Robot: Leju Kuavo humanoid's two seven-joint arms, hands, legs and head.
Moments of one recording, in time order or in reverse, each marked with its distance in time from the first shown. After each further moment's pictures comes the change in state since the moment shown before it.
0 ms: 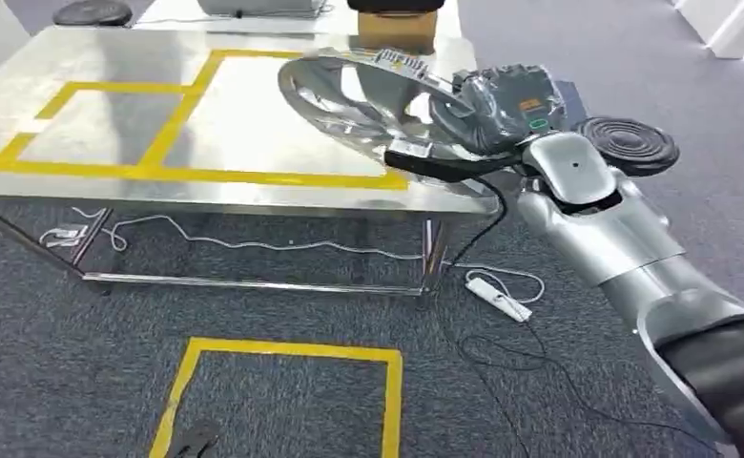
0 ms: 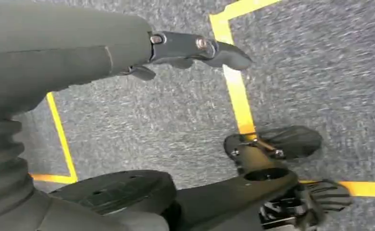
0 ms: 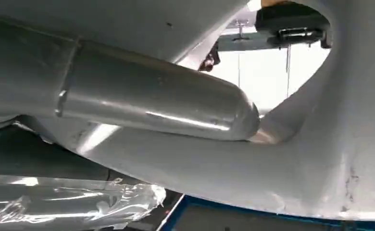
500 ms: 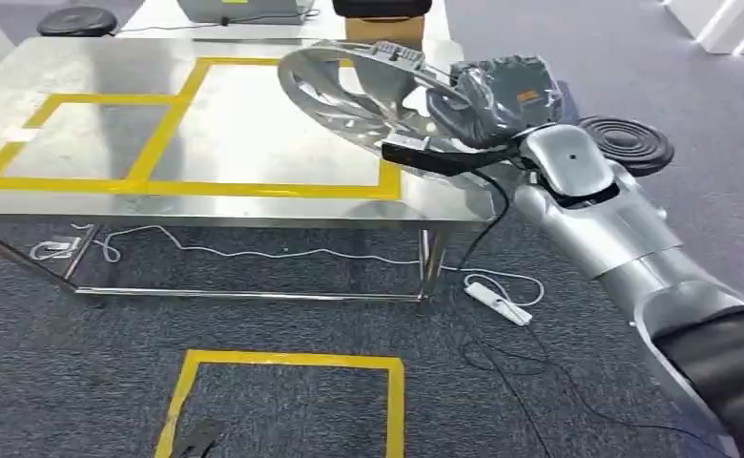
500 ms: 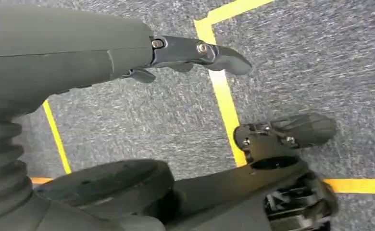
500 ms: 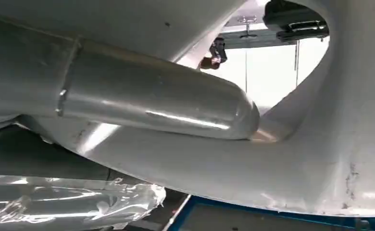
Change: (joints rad) left arm -0.003 -0.002 0.000 0.000 0.000 0.000 0.000; right arm -0.020 0.012 0.000 0.021 0.000 -0.007 -0.003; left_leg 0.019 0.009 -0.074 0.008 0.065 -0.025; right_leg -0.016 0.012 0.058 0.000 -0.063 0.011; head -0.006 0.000
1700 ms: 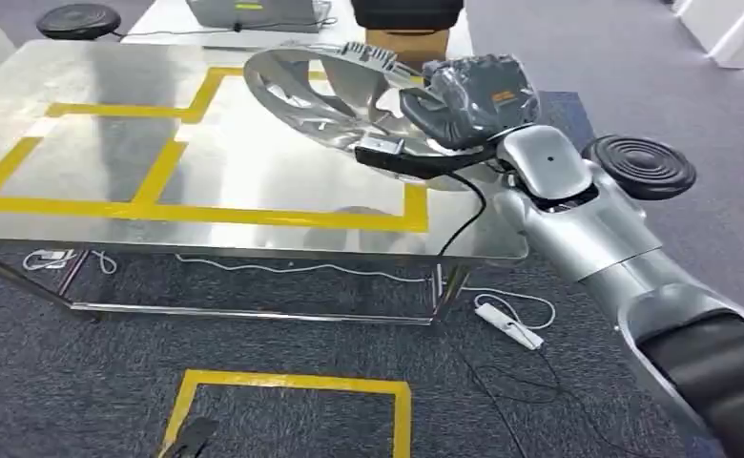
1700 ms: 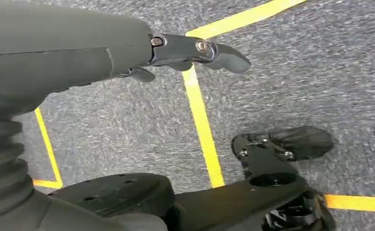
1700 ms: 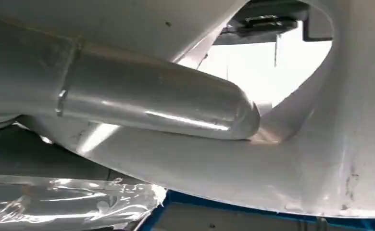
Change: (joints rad) left arm 0.001 0.004 0.002 0.000 0.008 0.003 -0.003; right arm 0.004 0.041 0.016 -0.021 0.017 0.006 0.016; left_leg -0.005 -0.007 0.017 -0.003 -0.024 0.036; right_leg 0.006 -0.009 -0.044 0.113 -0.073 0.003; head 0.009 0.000
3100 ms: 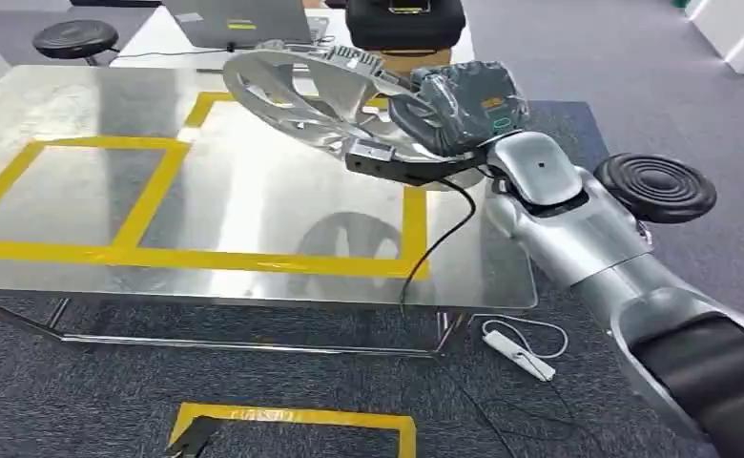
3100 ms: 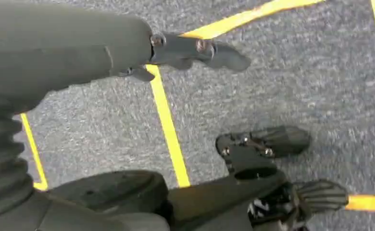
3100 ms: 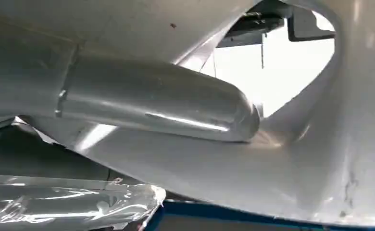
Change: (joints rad) left arm -0.005 0.007 0.002 0.001 -0.002 -0.008 -0.011; right arm 0.018 0.024 0.006 0.018 -0.033 -0.020 -0.028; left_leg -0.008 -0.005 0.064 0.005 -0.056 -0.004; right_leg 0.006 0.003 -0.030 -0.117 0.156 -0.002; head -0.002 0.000
